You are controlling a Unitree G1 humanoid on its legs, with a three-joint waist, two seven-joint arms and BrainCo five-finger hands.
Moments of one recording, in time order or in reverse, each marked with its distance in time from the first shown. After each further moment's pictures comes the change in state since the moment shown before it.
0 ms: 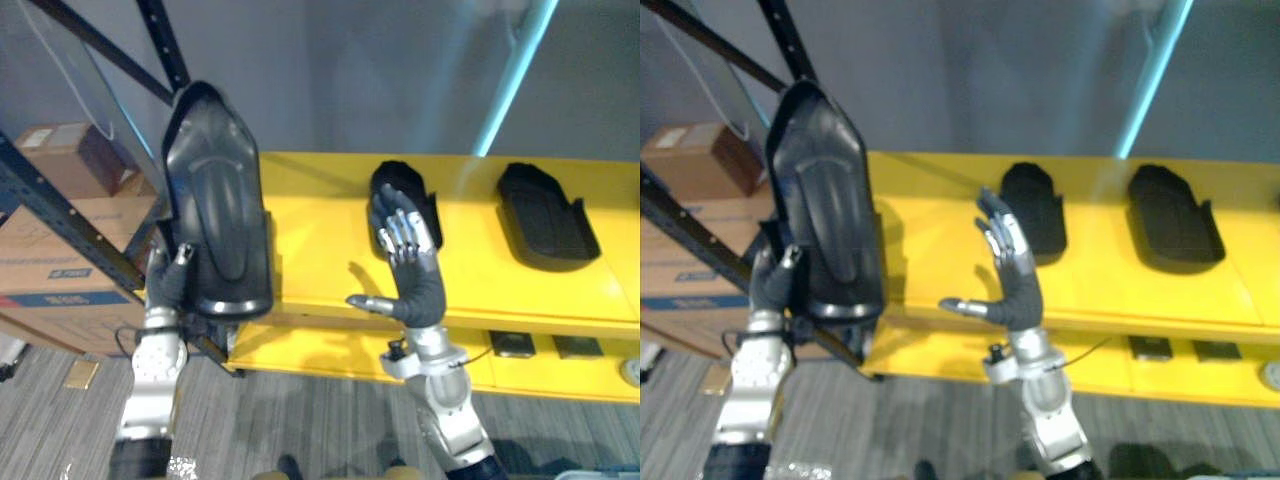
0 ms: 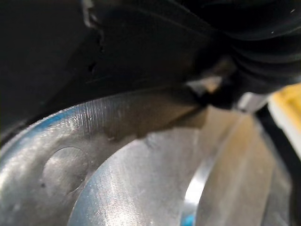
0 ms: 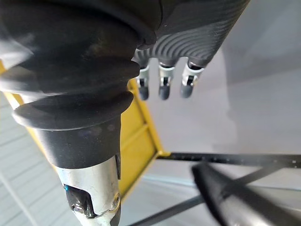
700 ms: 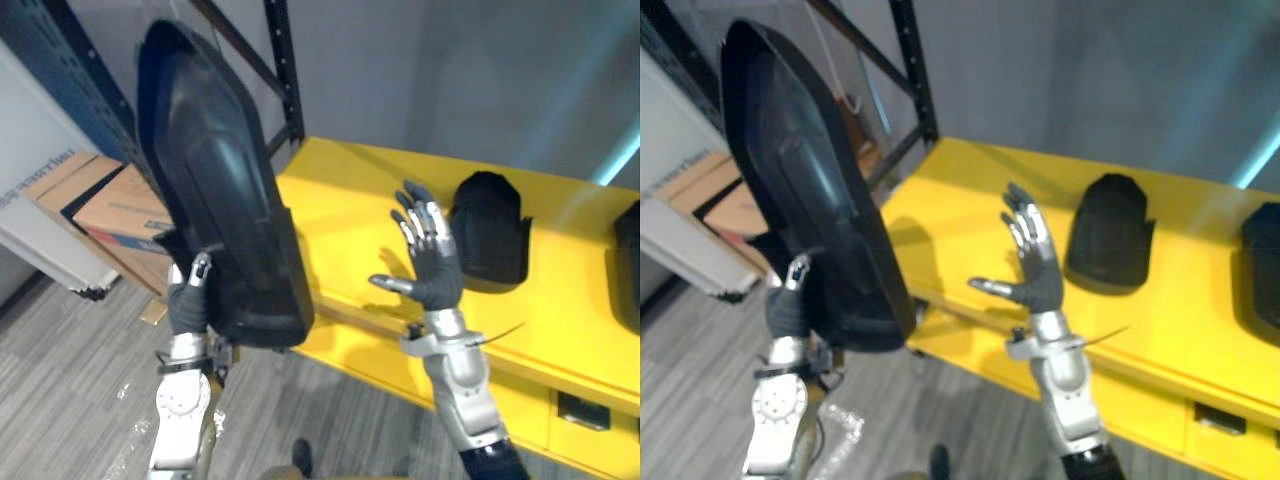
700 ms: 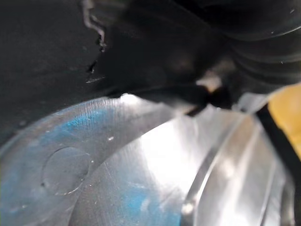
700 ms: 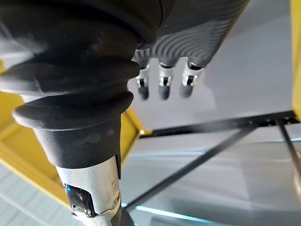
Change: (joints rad) left arm 0.339 -0.234 -0.140 -0.425 -0.195 -0.233 -0.013; right arm -0.084 -0.056 -0.174 0.078 0.152 0.015 0.083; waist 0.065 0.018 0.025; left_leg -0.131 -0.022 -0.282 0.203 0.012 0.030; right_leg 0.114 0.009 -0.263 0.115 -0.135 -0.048
